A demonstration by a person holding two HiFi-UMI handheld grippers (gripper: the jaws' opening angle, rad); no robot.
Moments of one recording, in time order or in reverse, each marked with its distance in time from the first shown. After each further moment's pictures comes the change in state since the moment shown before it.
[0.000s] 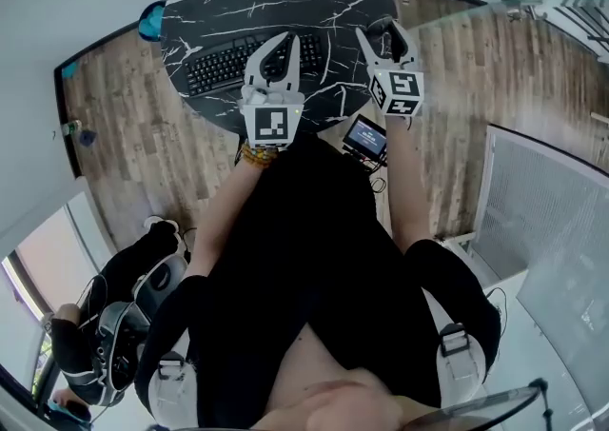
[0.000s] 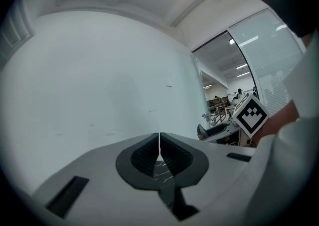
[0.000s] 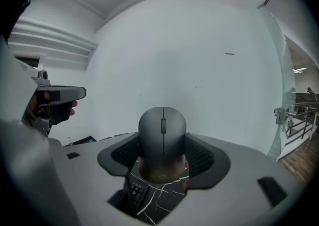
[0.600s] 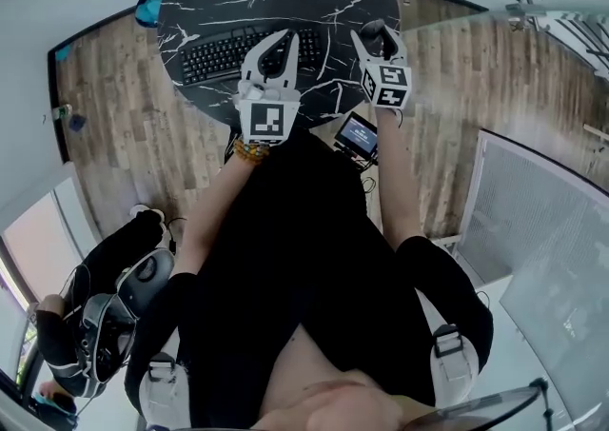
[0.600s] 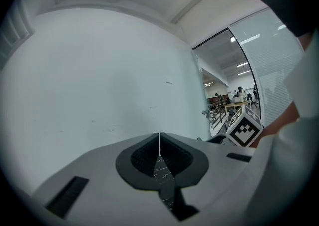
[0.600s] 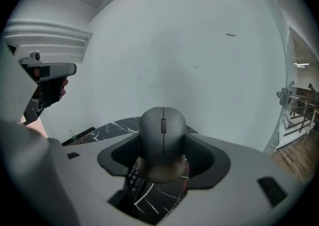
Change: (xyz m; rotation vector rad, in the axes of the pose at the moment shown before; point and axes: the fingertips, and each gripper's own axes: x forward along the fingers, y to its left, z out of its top) left arm -0.006 0.000 -0.016 -0.024 0.050 0.003; right arm 0.024 -0.001 -0.066 0.034 0.154 0.007
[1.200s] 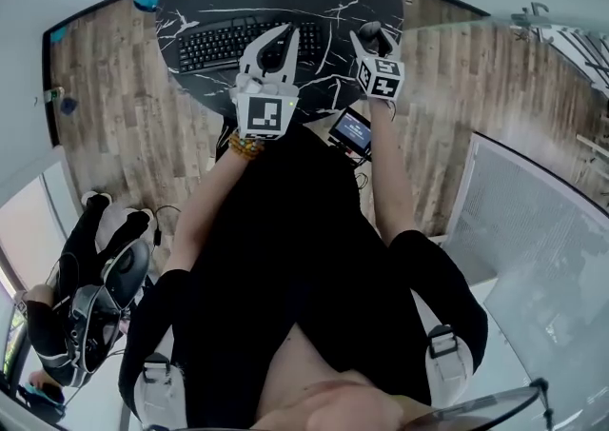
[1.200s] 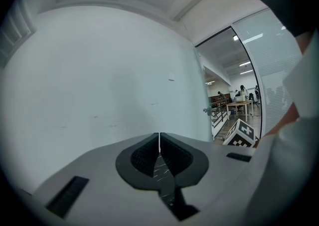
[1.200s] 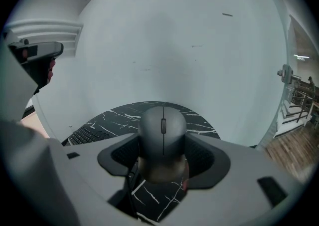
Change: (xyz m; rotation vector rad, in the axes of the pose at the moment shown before) left arm -0.002 0.005 -0.012 0.004 0.028 0.008; right arm 0.031 -0.009 -0.065 0.063 0.144 -0.006
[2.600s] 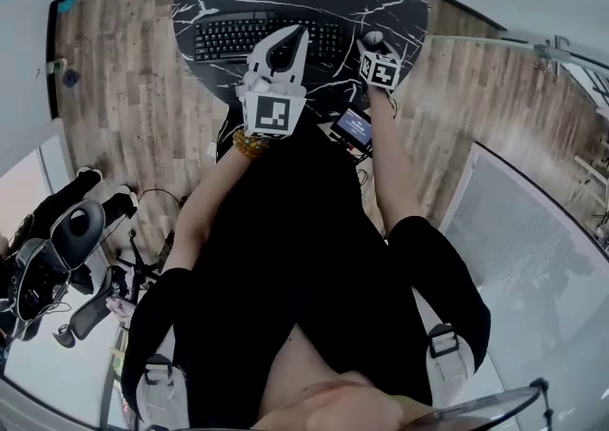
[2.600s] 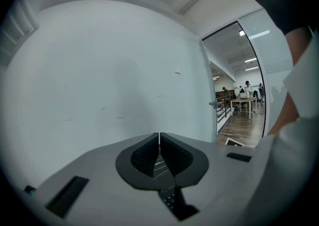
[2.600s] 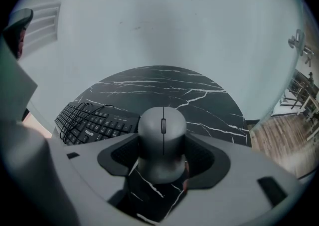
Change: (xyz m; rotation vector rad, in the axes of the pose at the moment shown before) left arm -0.003 0.037 -0.033 -0.021 0.076 0.046; right arm 0.078 -0.001 -0.103 0.056 0.323 -0.047
